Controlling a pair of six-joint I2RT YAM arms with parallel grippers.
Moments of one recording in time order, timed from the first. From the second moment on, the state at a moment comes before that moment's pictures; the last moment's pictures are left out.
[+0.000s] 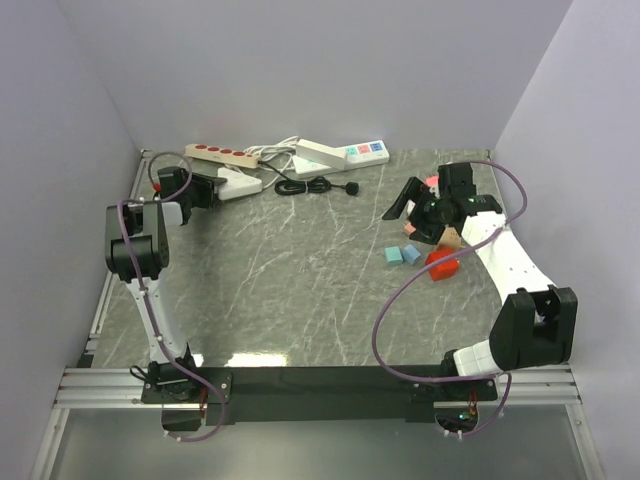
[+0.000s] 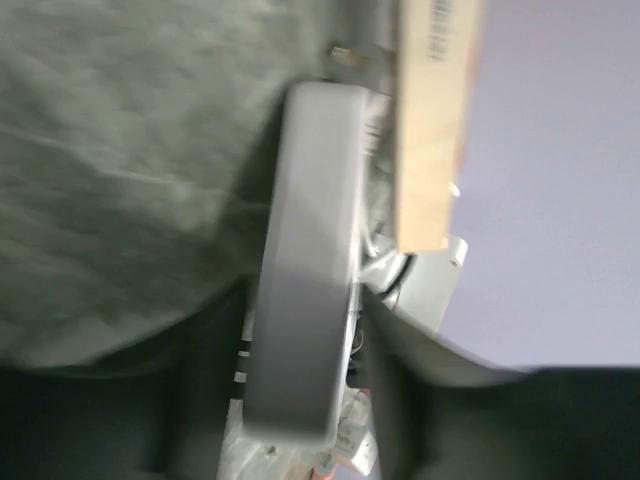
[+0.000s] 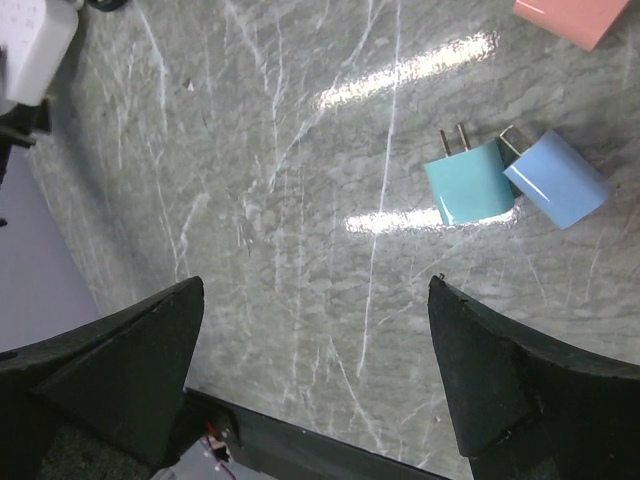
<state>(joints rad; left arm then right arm) 0.14 2.15 1.28 0.33 0.37 -1.31 0.11 1.42 1.17 -0.66 -0.30 0.66</state>
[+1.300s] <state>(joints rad) 0.15 0.86 0.82 -0.28 0.60 -0.73 0.13 0.79 0.92 -0.64 -0.43 0.59</state>
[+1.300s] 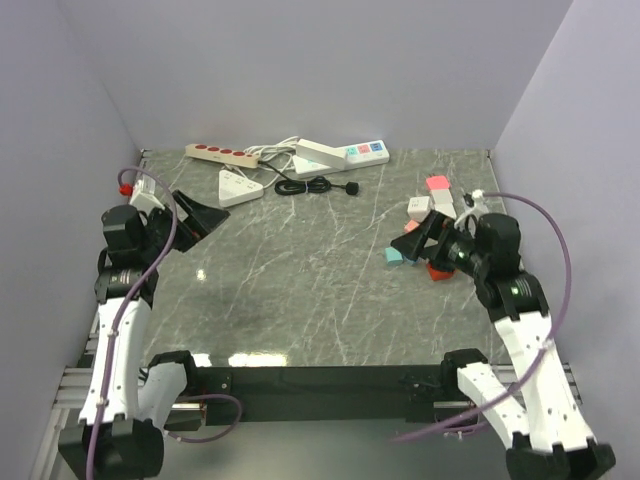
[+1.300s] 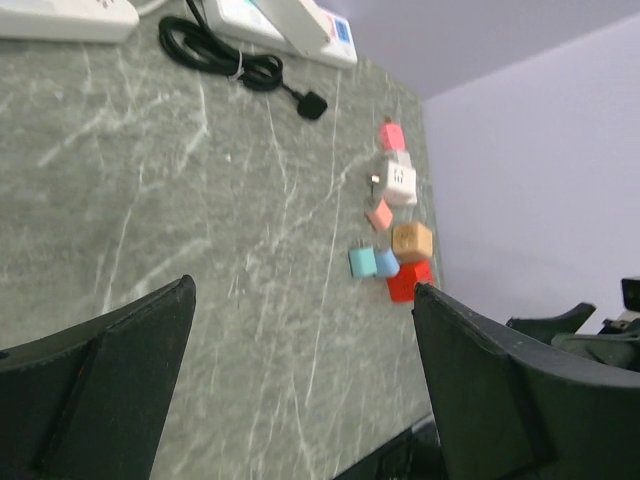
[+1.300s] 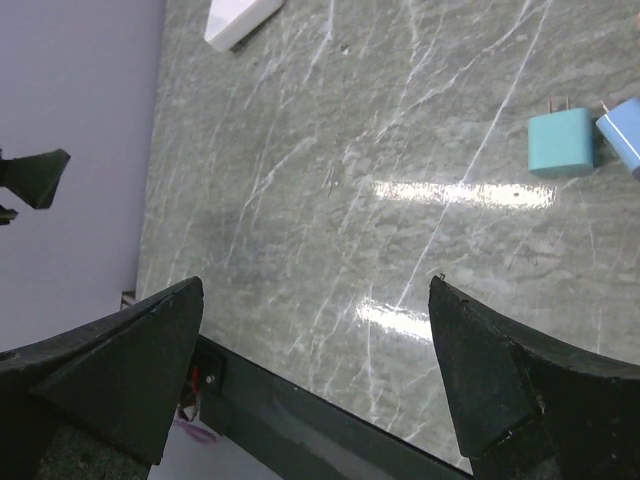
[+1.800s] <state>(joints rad) 0.14 0.77 0.79 -0.43 0.71 -0.64 0.13 0.35 0.85 -0.85 -0.29 0.65</state>
